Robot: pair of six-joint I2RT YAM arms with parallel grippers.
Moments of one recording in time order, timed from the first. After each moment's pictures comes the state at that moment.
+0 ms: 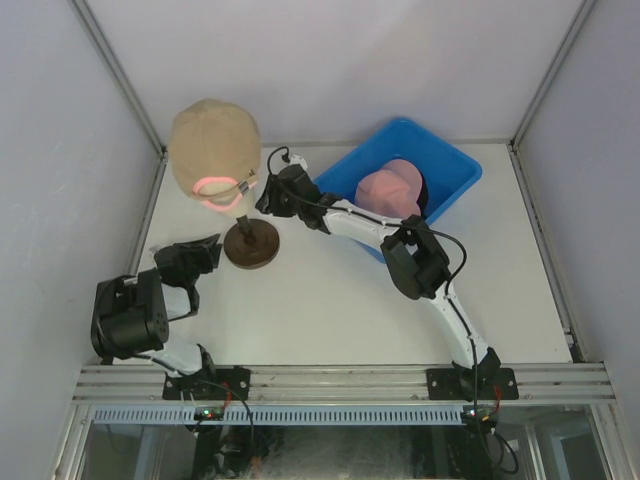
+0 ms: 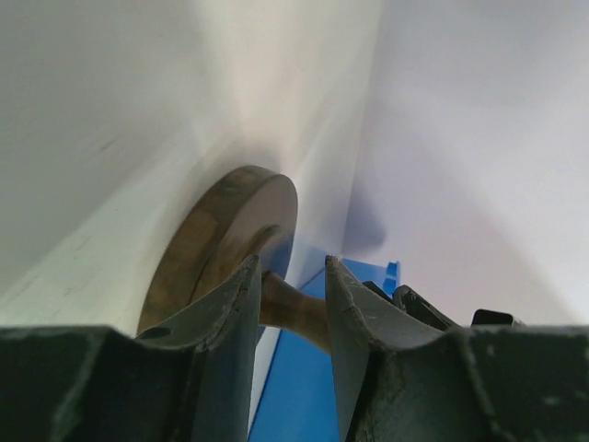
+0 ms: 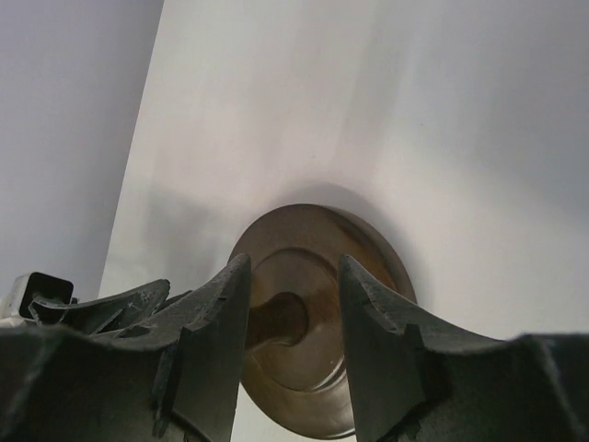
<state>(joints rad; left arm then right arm) 0.26 1.54 0.27 0.88 0.26 -1.49 0.80 2.34 1.91 -0.05 0.00 0.76</state>
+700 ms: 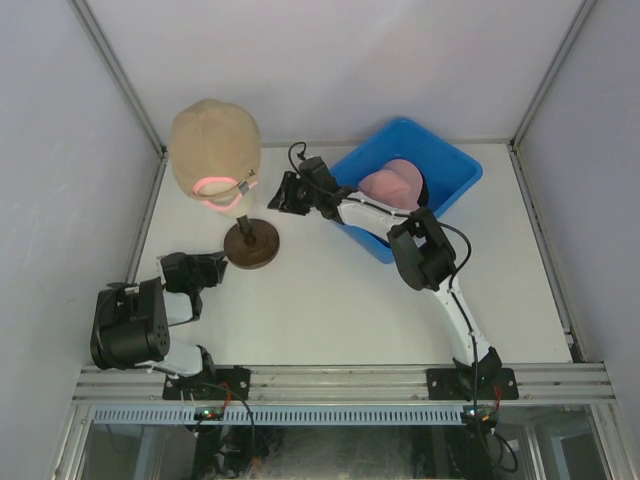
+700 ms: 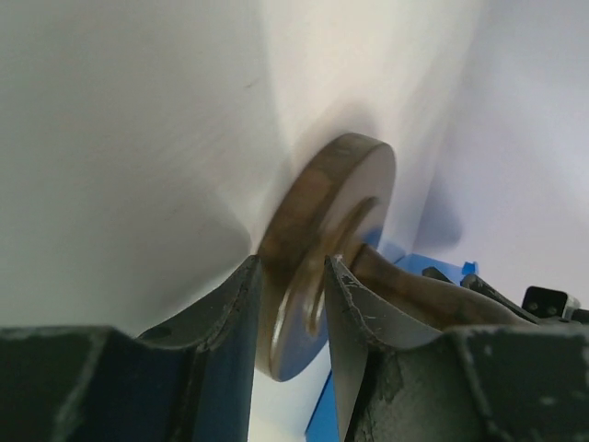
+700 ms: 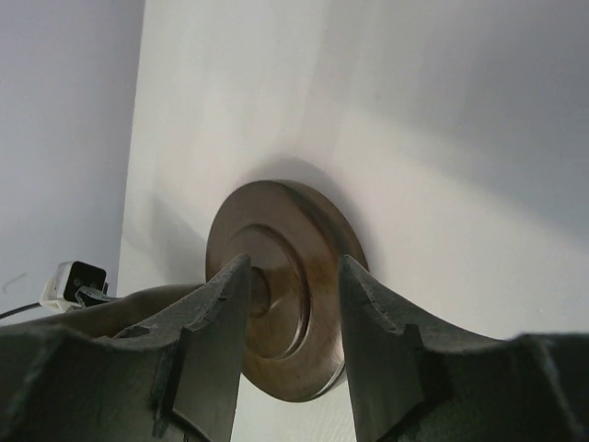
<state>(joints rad) 0.22 1.44 0.22 0.67 0.20 -1.38 0.69 2.38 1.91 -0.06 -0.25 0.81</state>
